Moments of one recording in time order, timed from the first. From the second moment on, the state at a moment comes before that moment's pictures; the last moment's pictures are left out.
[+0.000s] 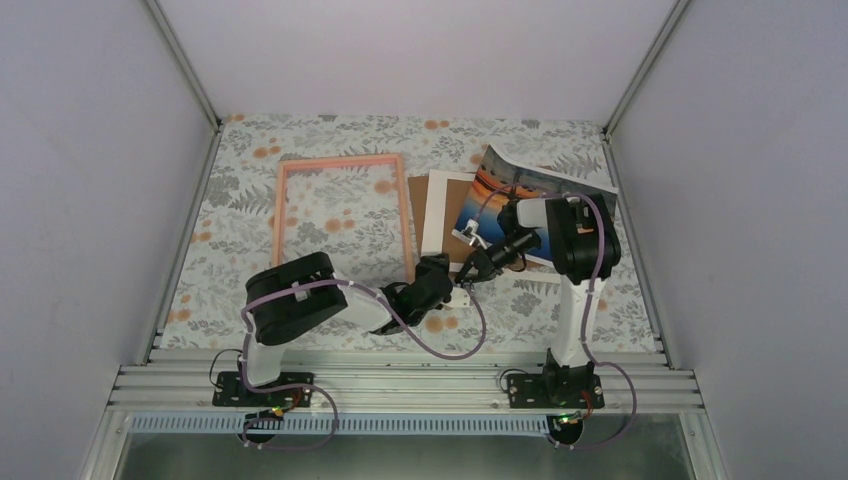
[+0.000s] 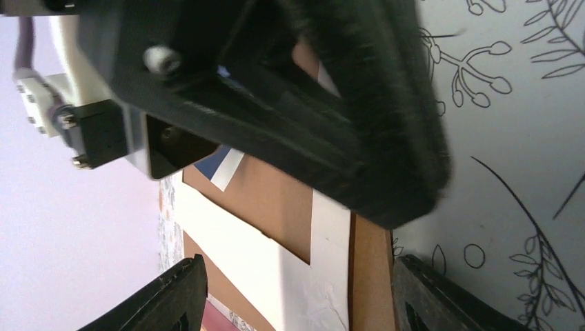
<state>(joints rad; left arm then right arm) -1.14 1.94 0.82 0.53 -0.54 0.93 0.20 2.11 1.15 -1.05 -1.01 -0.62</state>
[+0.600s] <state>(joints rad) -1.14 1.94 0.82 0.55 -0.54 0.96 0.16 1.97 1.22 -0.75 -0.86 -0.36</state>
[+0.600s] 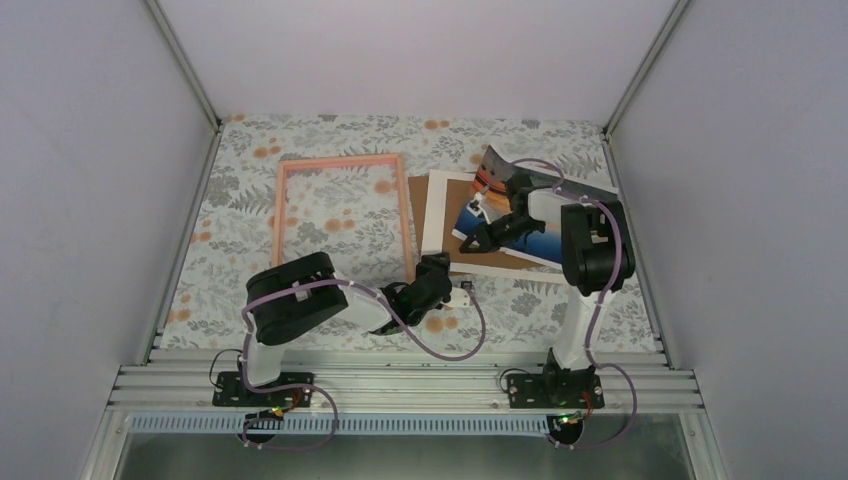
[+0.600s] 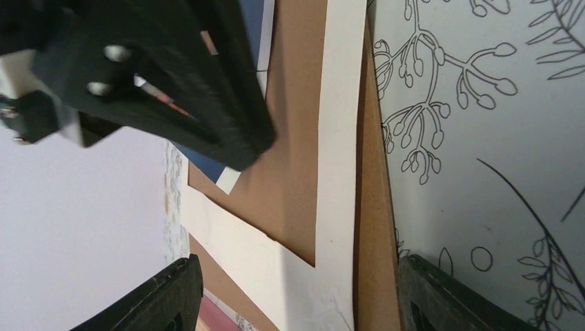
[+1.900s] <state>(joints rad) -1.15 1.97 0.86 0.50 -0.53 0.98 0.14 2.02 1.28 -0.94 -0.90 -0.47</state>
